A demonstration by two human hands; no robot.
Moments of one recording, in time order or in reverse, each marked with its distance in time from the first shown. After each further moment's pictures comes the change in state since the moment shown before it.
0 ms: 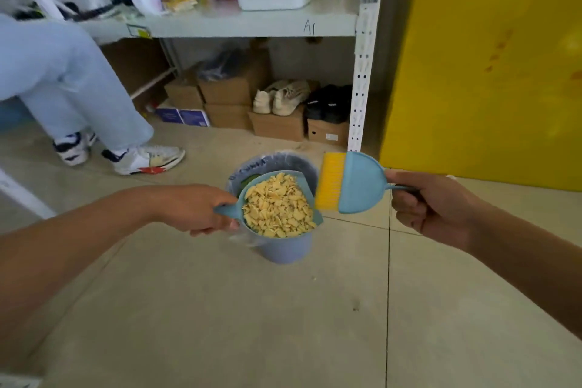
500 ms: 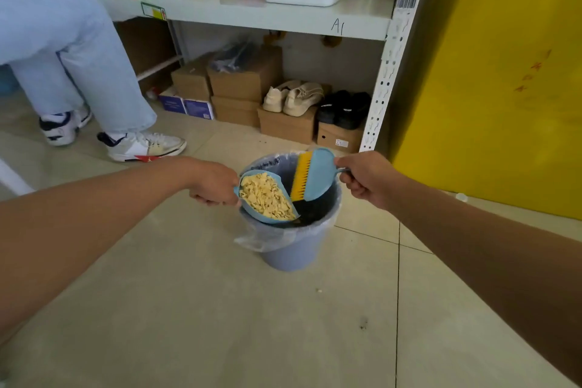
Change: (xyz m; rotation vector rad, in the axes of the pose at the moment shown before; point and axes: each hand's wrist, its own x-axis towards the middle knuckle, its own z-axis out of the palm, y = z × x) left_hand 0.085 -0.061 -0.018 0.109 -0.081 -0.205; right_hand 0.121 0.005 0.099 -0.414 0.217 -0.002
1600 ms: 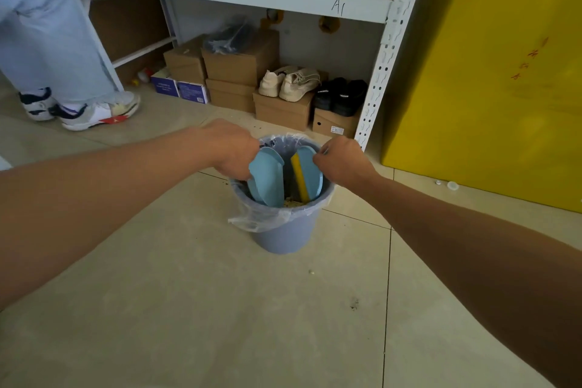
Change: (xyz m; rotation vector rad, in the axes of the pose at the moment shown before) left_hand -0.018 0.050 -0.005 0.640 0.423 0.090; right_hand 0.015 0.019 0.033 -0.836 0.246 -0.398
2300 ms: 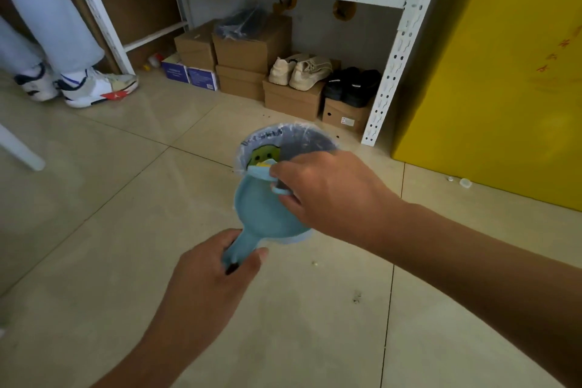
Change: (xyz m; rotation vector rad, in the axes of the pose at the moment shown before) left_hand -0.172 0.140 0.064 -1.365 0.434 -0.503; right_hand -0.124 -0.062 -0.049 -0.487 -0.044 -0.846
